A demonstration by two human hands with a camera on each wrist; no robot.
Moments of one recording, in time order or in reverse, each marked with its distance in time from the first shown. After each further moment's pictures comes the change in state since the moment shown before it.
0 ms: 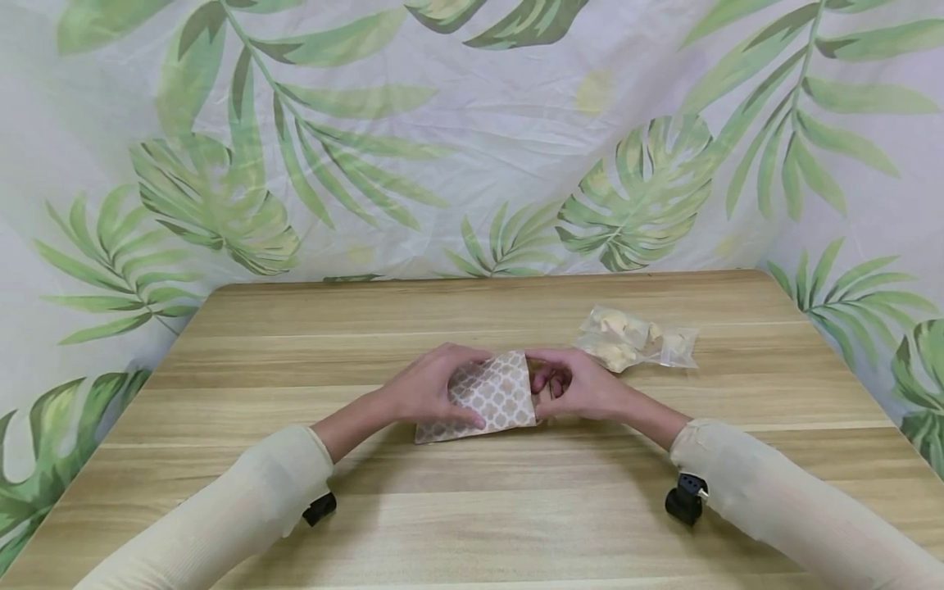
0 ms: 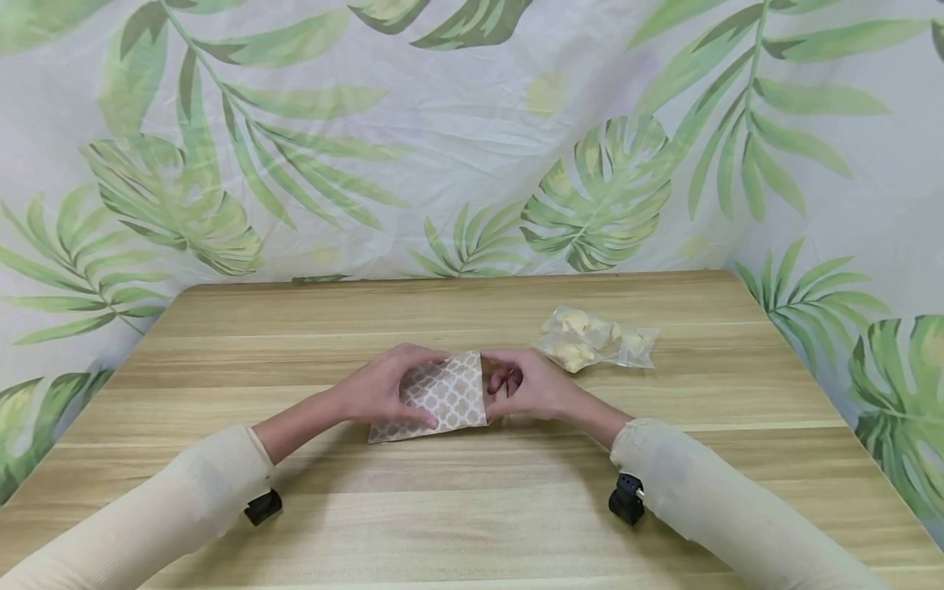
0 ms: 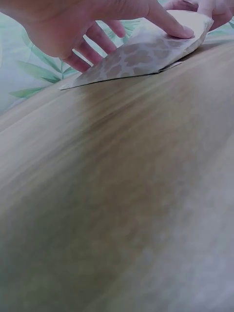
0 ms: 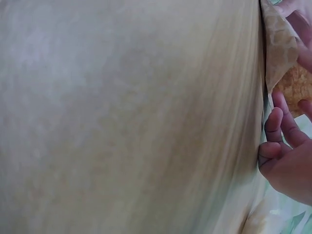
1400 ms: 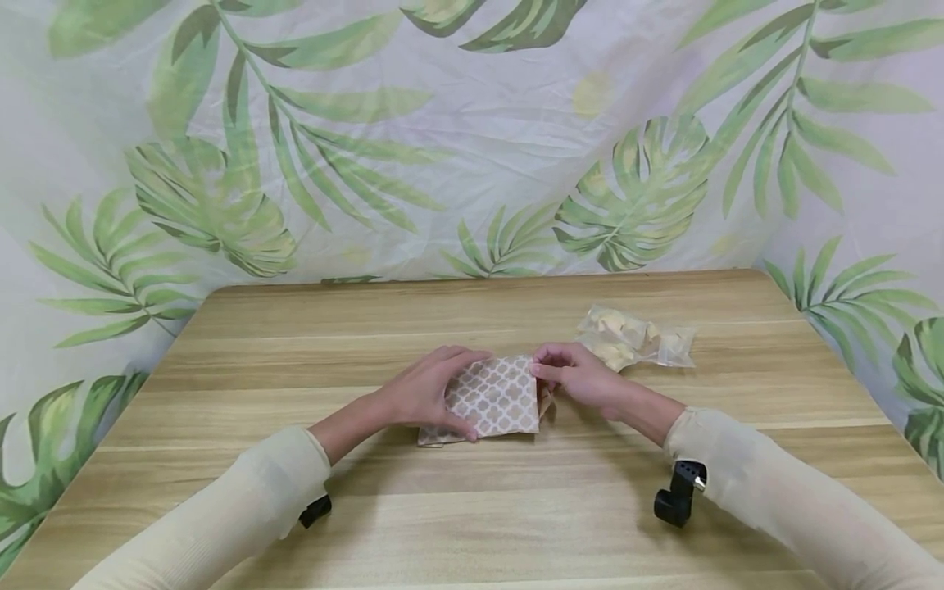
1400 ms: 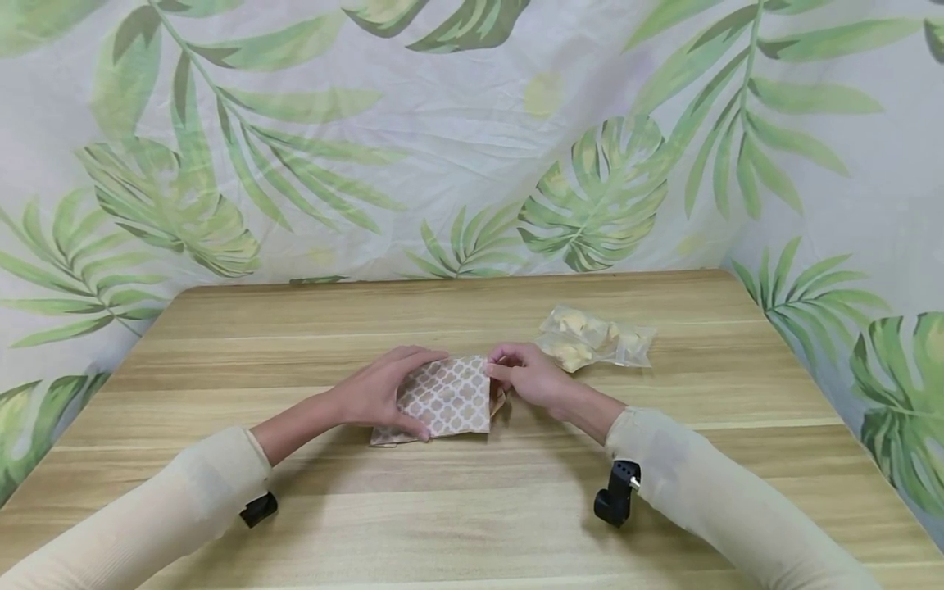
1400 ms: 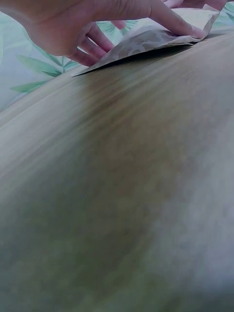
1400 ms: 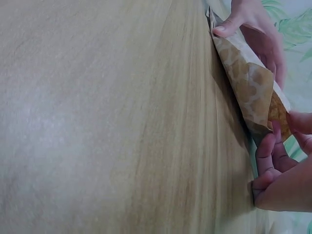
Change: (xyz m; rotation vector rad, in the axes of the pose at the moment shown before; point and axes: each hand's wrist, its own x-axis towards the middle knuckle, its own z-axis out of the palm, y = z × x) left_hand -0.001 -0.003 0.003 0.055 -0.027 0.010; right_hand 0.005 -0.018 0.002 0.264 0.119 0.334
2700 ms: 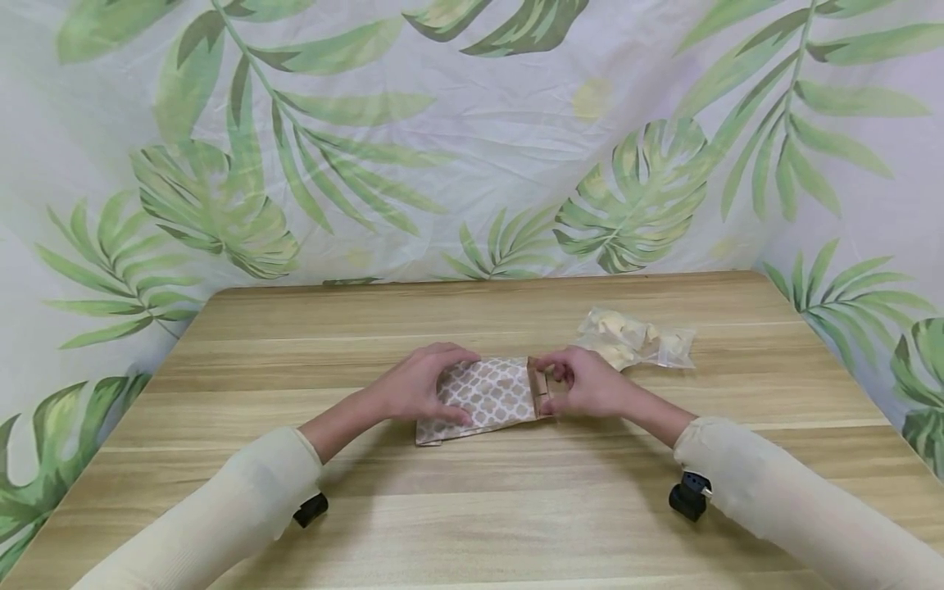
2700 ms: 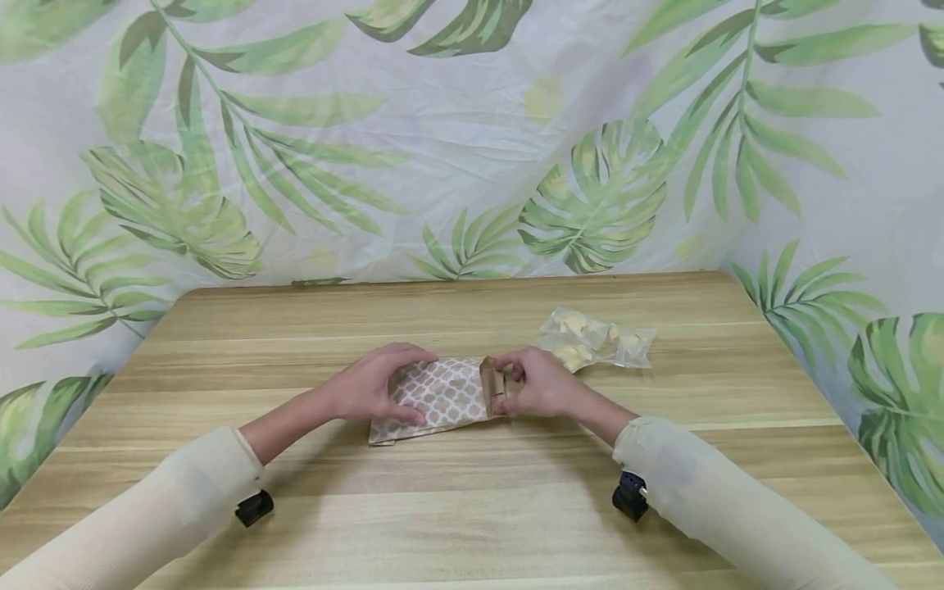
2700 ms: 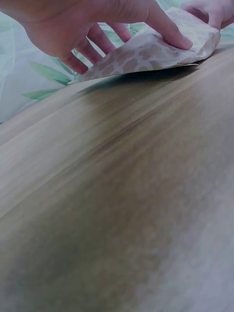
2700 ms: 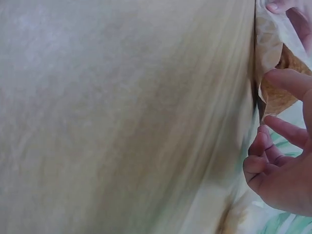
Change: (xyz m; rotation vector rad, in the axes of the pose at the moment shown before) left_hand -0.006 0.000 -0.016 -0.026 0.021 -0.003; right_hand -0.004 0.008 -0.013 -0.550 -0.002 -0.270
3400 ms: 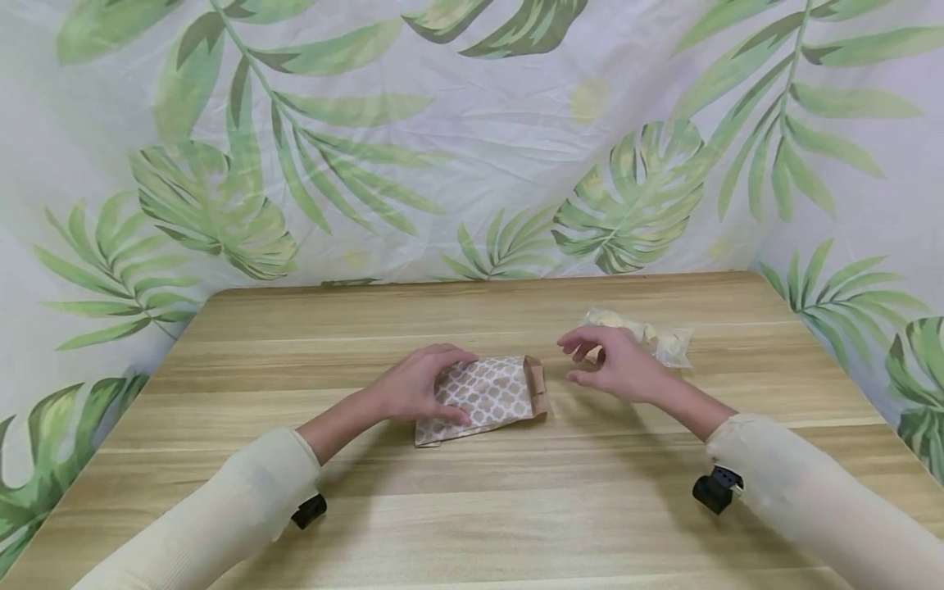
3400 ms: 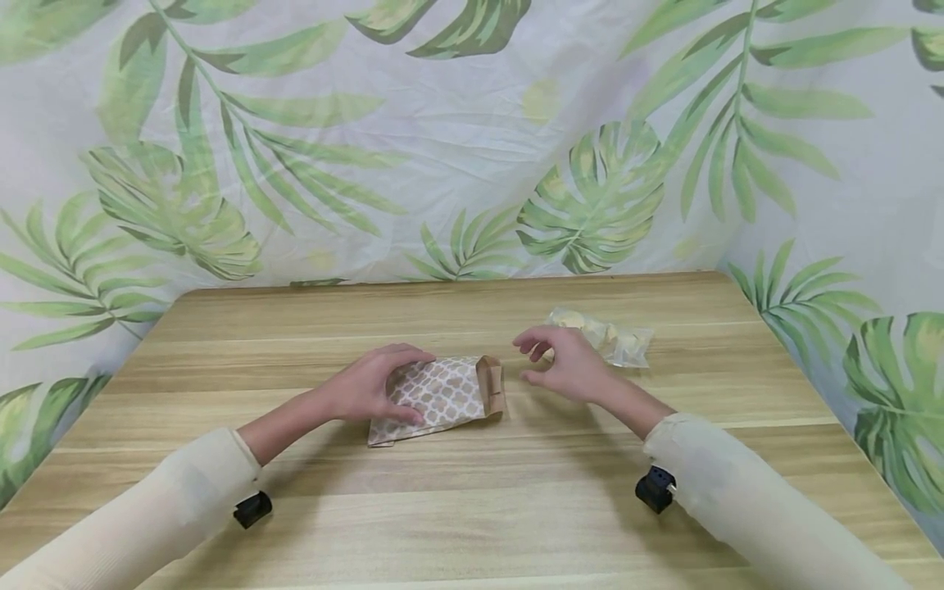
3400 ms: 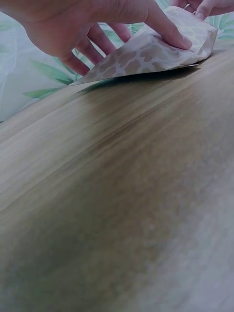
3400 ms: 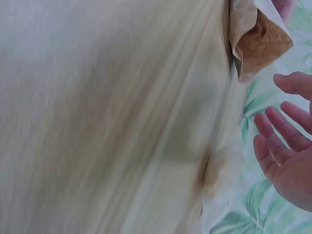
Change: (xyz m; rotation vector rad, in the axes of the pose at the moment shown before) left_hand 0.000 -0.002 0.001 -0.014 0.000 -0.011; right_hand -0.017 0.001 -0.035 -0.033 0.140 -0.082
